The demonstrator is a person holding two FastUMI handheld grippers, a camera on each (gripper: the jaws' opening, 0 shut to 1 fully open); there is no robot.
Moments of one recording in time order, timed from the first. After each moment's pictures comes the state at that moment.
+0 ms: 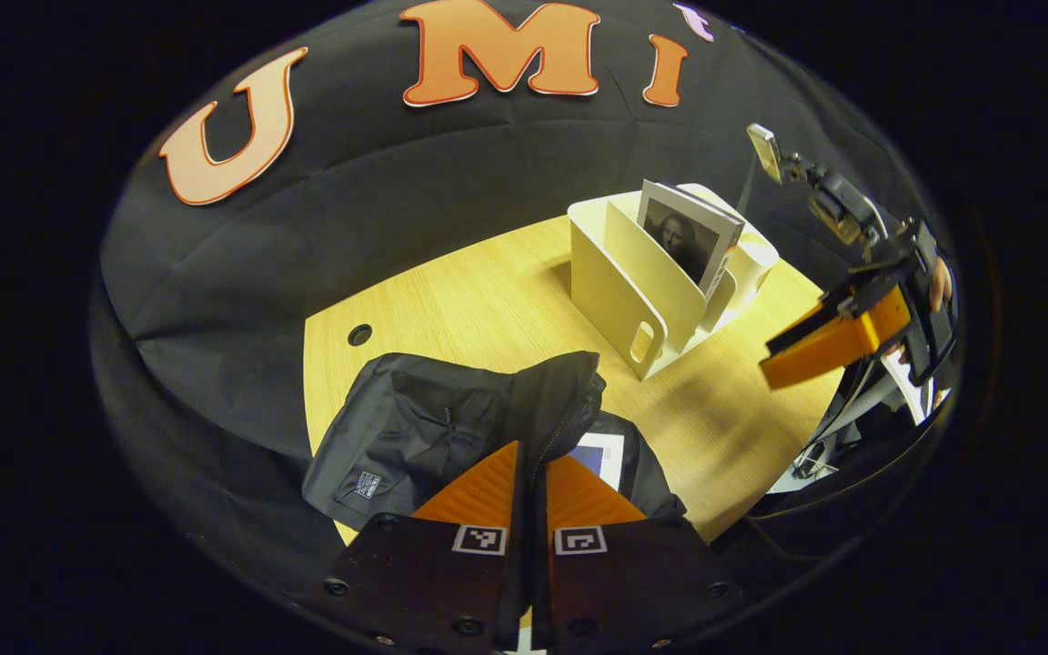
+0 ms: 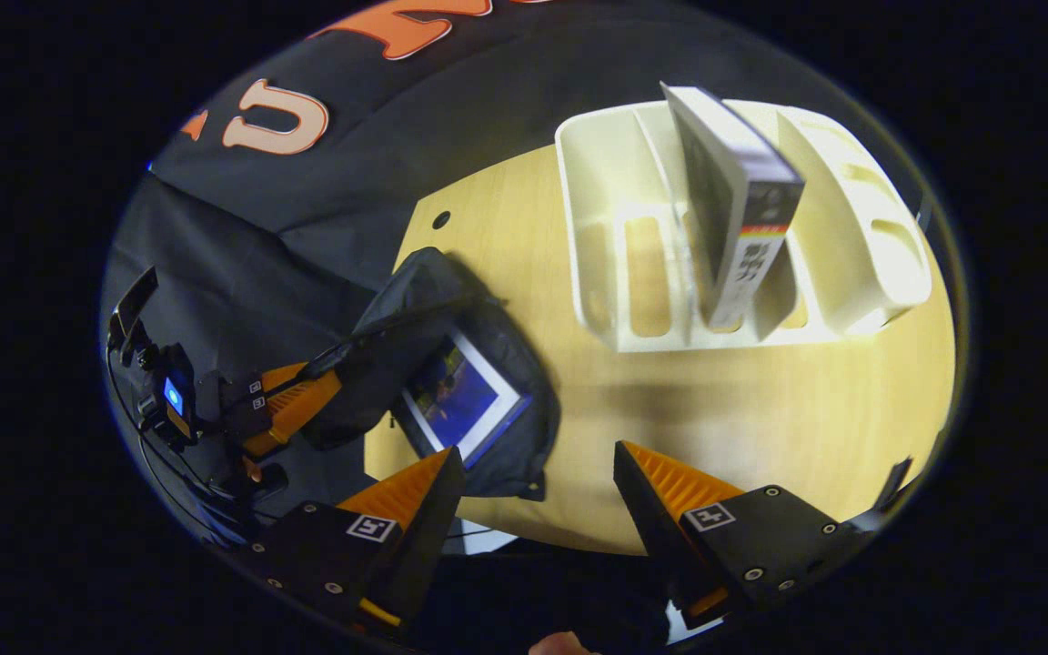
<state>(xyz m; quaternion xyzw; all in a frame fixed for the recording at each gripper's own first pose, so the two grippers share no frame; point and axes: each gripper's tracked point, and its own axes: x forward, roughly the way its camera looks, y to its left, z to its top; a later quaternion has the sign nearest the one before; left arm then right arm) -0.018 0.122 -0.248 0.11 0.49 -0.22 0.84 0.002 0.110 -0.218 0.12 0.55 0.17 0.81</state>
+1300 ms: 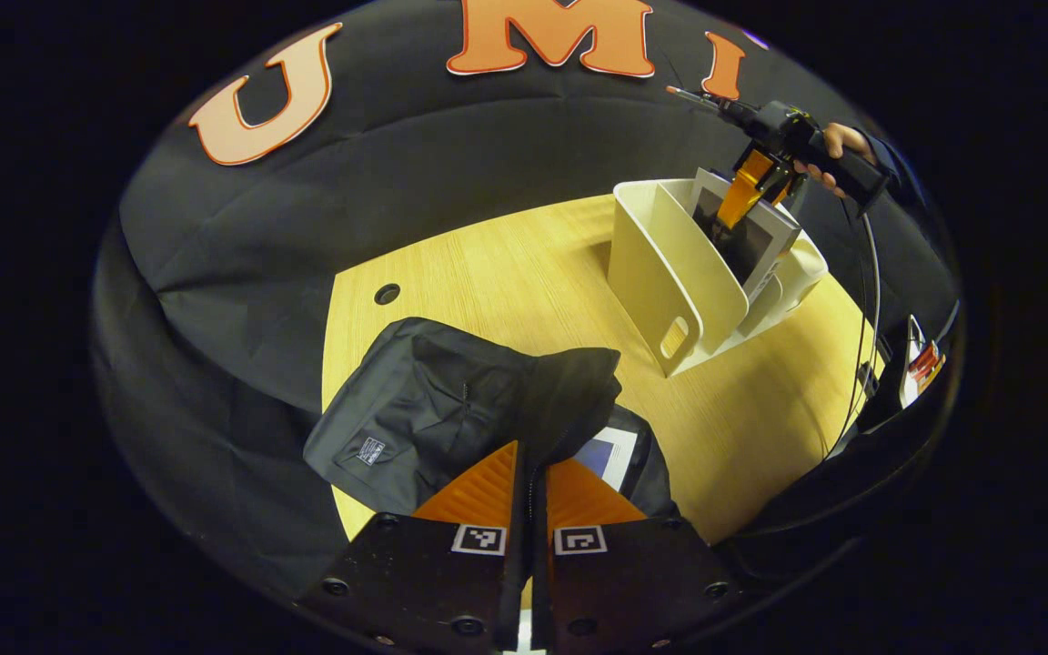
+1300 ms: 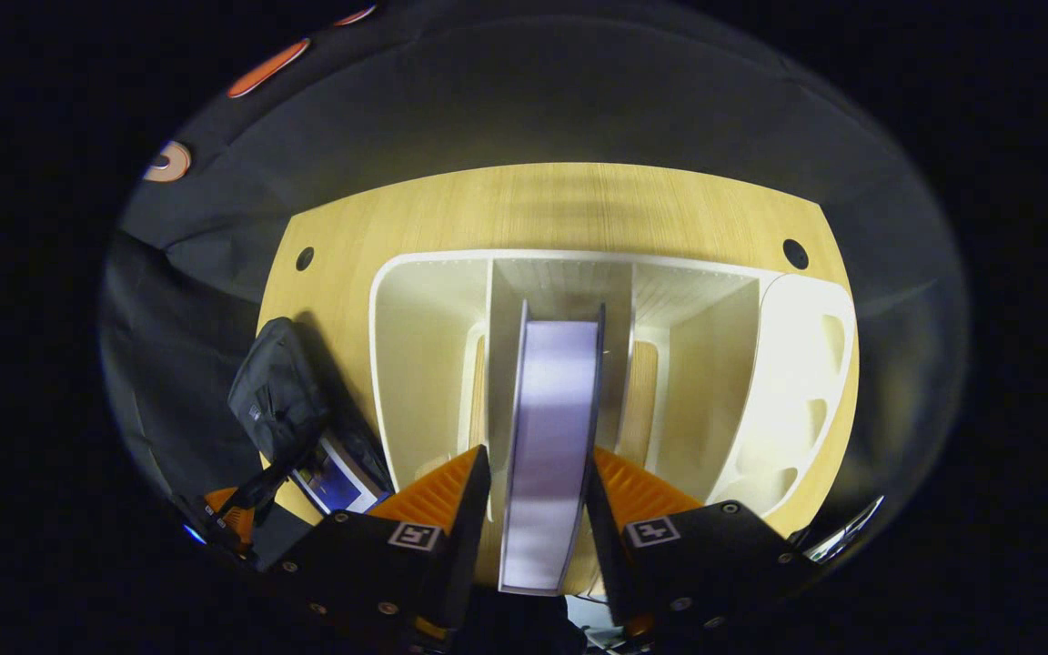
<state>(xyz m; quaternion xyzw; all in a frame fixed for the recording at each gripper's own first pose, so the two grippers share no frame) -0.014 0.124 -0.263 0.09 0.54 -0.15 0.82 0.203 0.002 -0.220 0.02 0.62 0.04 0.78</state>
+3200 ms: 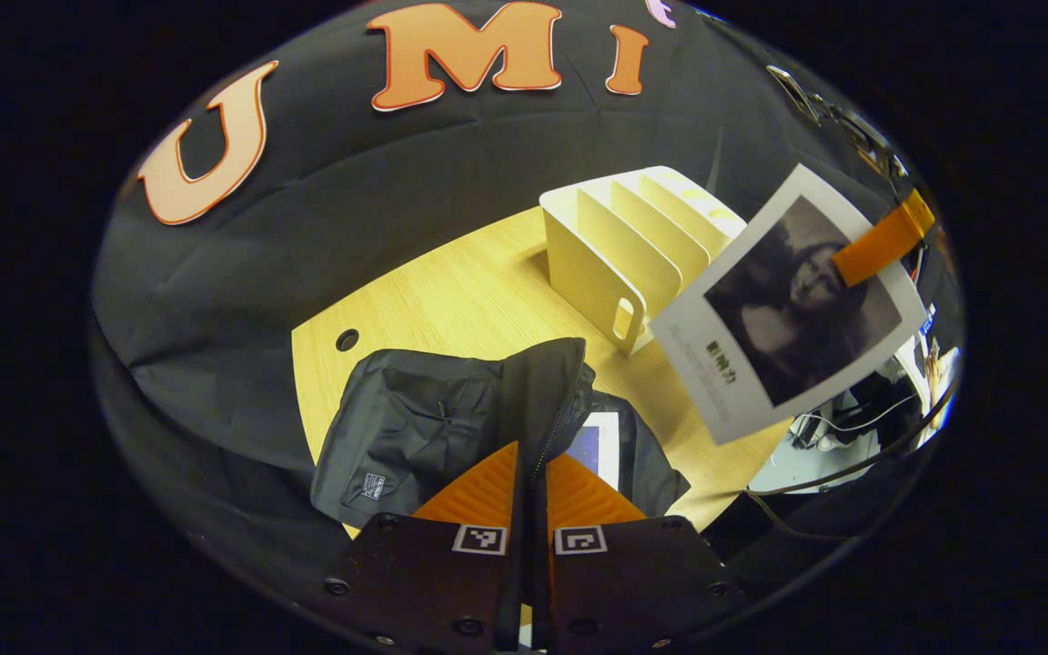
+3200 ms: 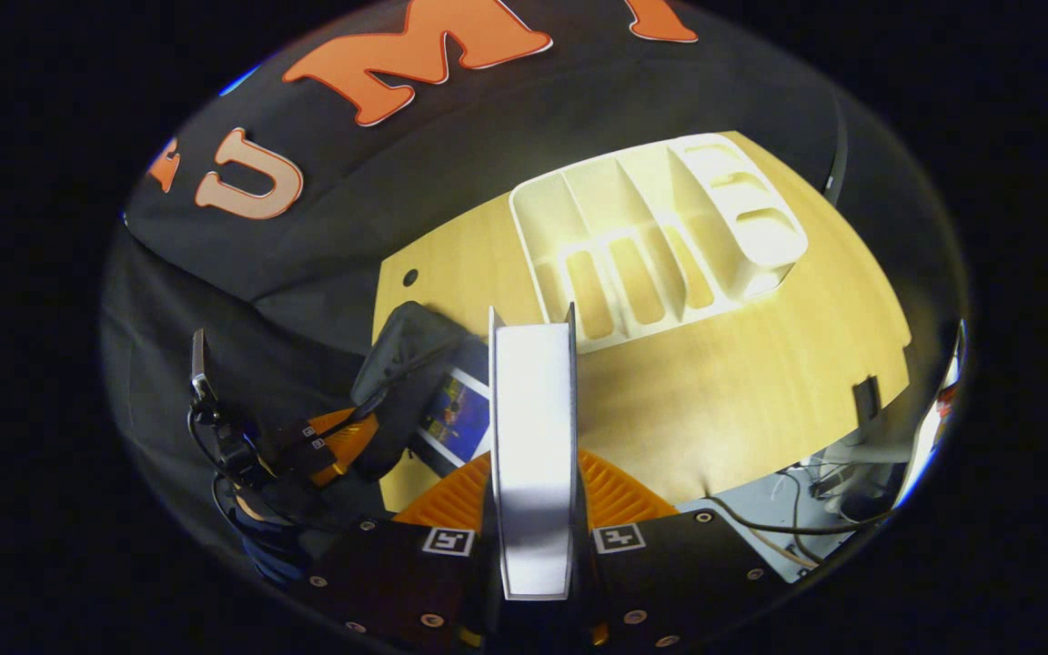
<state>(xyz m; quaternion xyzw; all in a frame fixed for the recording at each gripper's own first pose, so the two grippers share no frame) -0.029 0.135 -0.247 0.13 0.48 -0.27 0.82 -0.048 0.134 -0.151 0.23 0.51 0.05 0.83</state>
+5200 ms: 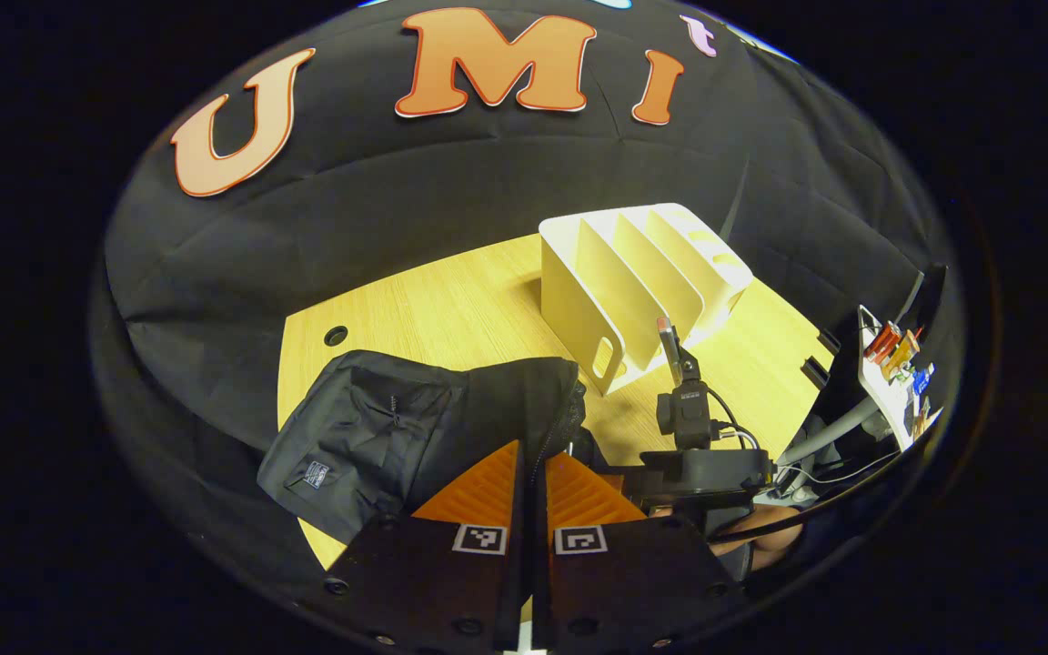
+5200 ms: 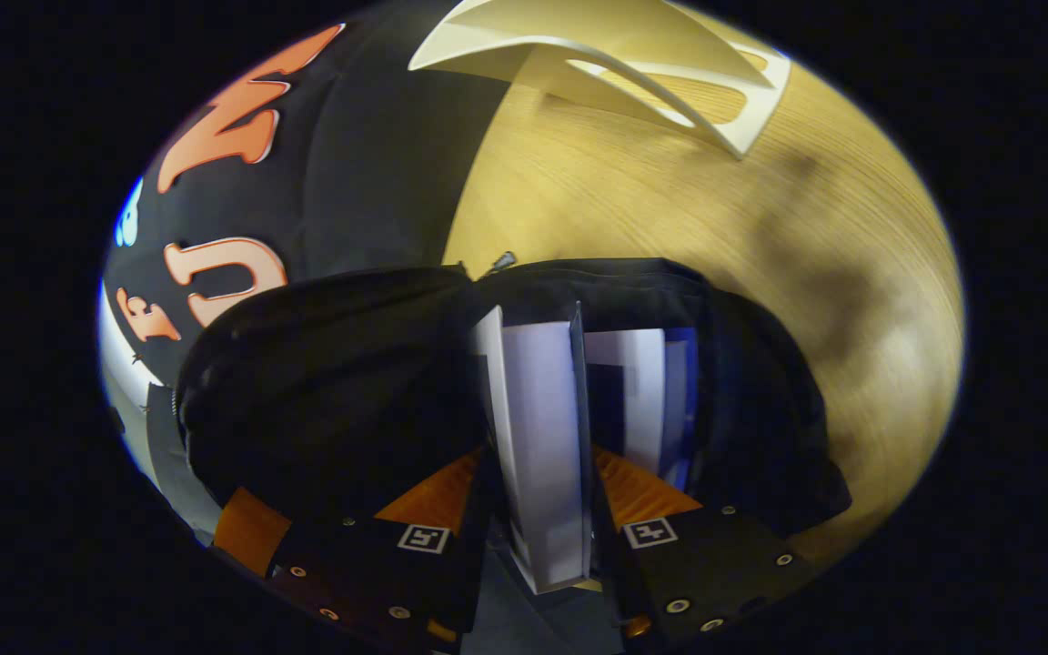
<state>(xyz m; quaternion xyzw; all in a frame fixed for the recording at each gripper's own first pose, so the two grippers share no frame) -0.038 0.092 -0.242 0.06 0.47 -0.24 0.85 0.032 0.323 -0.354 0.51 0.46 0.10 0.72</state>
